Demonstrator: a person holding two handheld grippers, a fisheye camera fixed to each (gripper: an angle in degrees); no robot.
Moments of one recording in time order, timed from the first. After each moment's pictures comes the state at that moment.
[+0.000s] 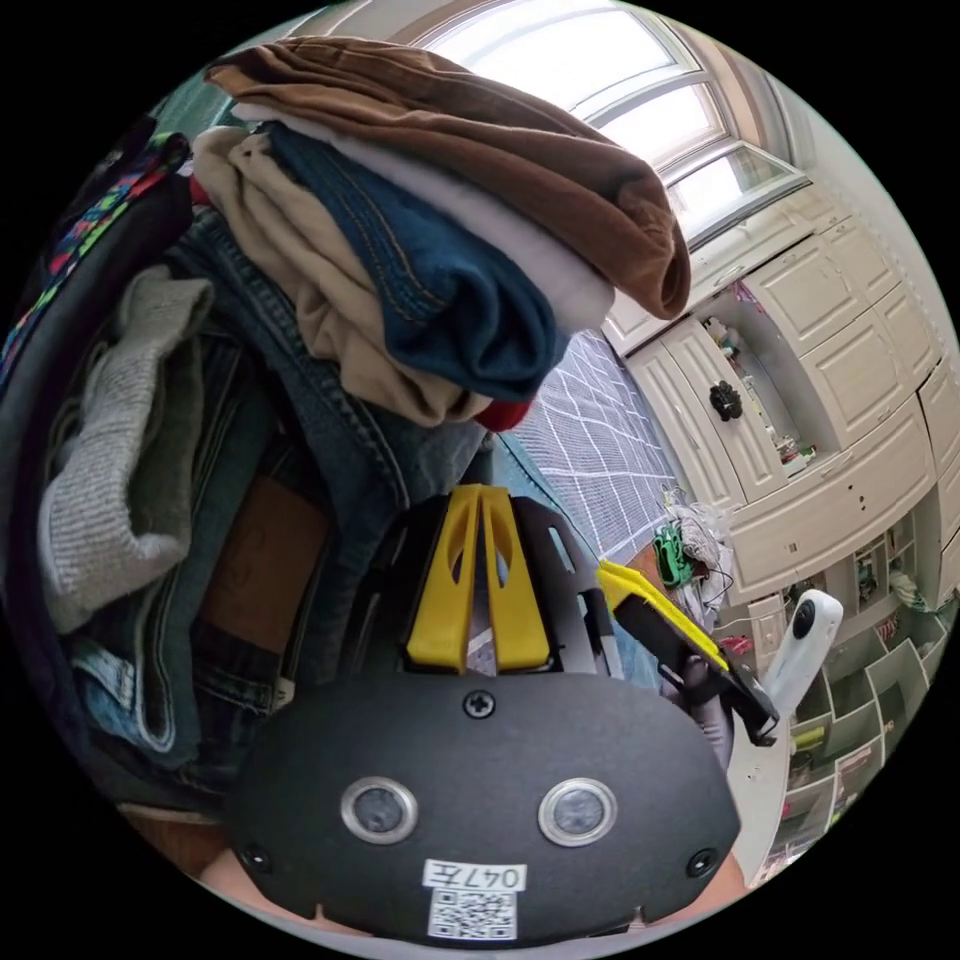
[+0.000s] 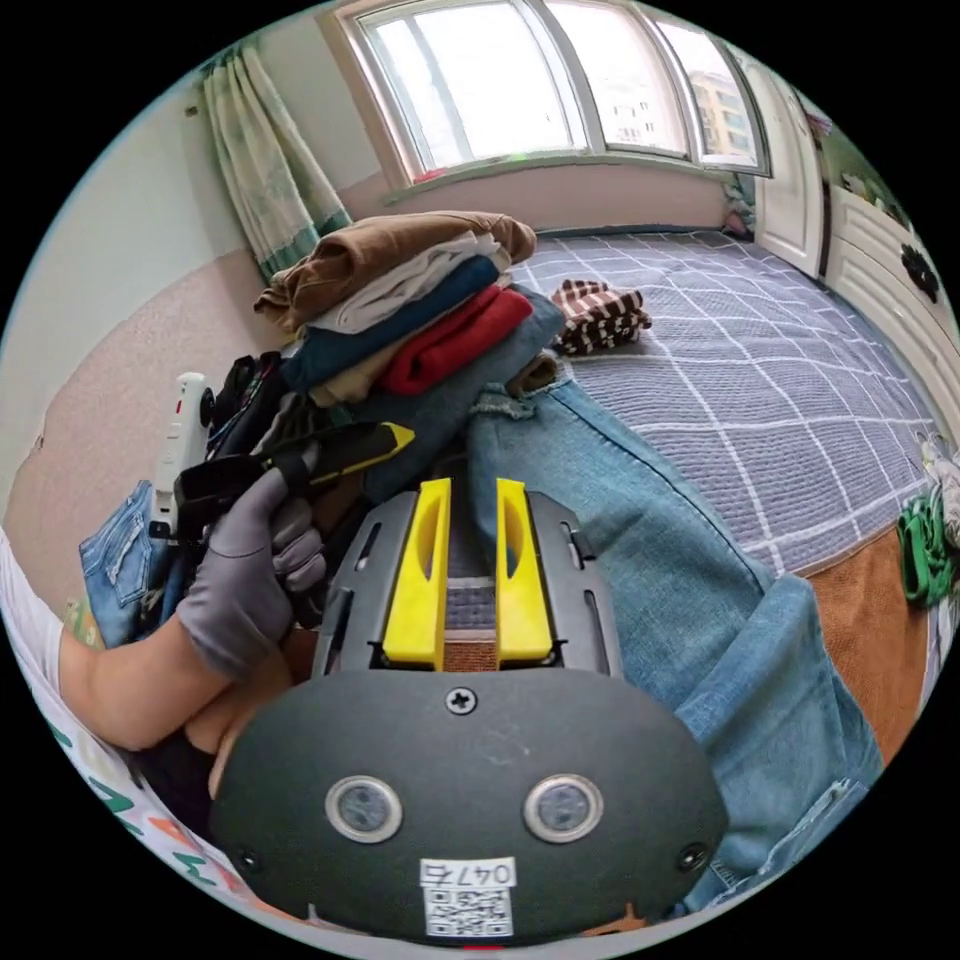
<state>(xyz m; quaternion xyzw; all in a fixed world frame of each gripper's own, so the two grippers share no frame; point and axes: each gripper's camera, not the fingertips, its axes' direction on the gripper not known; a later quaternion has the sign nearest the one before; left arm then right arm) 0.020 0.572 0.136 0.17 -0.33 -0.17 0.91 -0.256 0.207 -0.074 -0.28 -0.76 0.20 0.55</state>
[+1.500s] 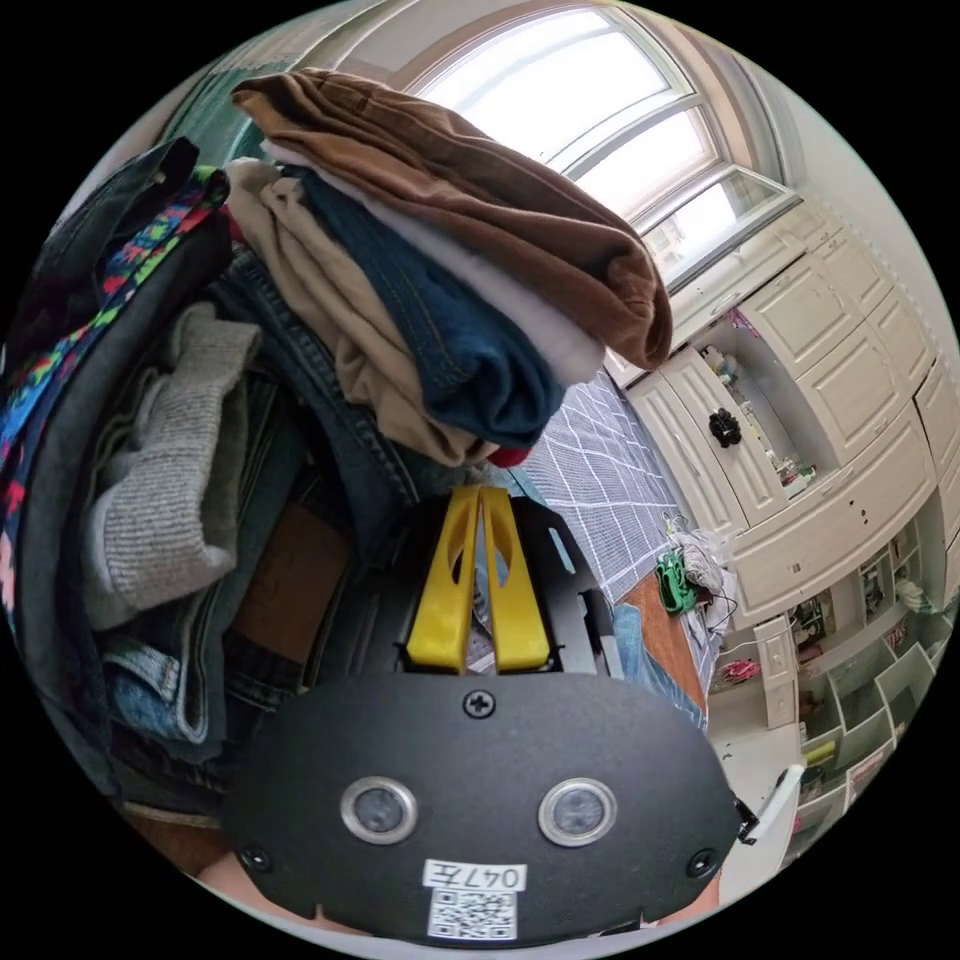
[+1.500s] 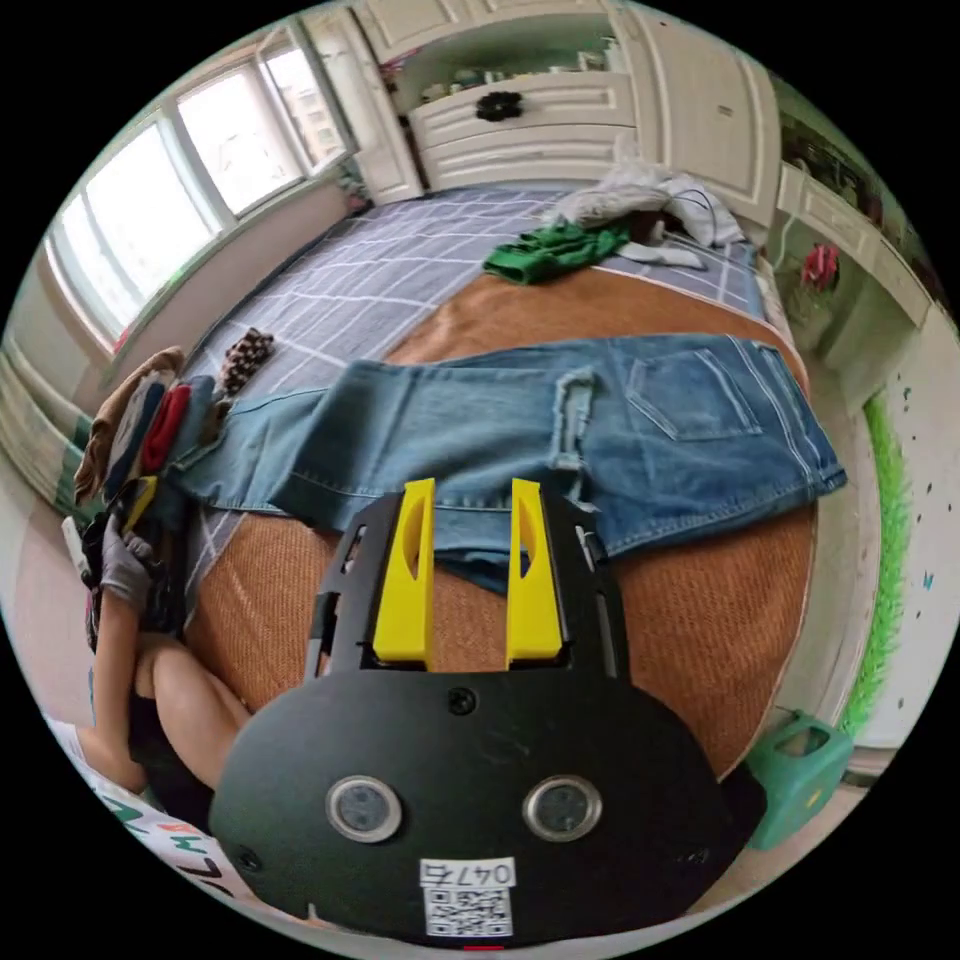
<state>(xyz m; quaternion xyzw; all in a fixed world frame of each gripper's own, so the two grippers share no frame) 0.036 0.483 0.095 0.21 -0.34 -0.14 0.91 -0.135 0.511 -0.100 -0.57 -0.44 0.35 0.60</state>
